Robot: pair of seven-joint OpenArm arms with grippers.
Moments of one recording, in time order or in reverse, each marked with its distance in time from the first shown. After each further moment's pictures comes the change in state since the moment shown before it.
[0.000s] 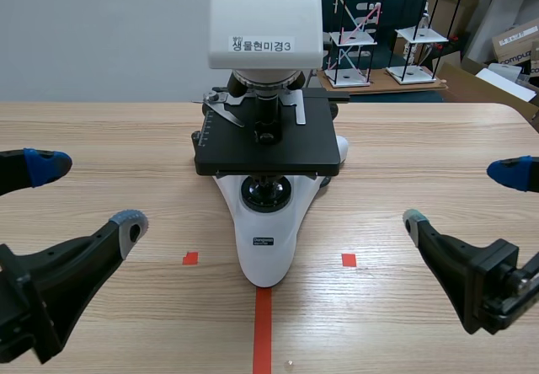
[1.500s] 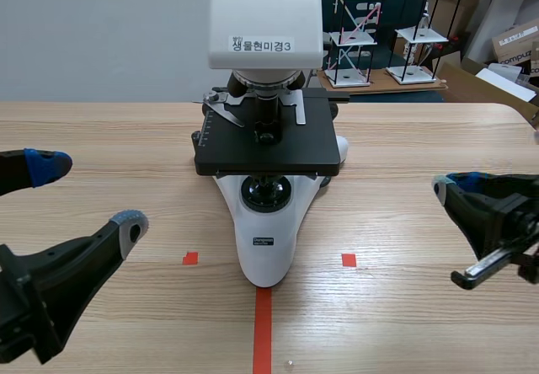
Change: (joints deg) left arm 0.0 0.0 0.0 0.0 0.0 0.0 0.0; right arm 13.8 0.0 -6.8 -15.4 -1.0 0.2 6.2
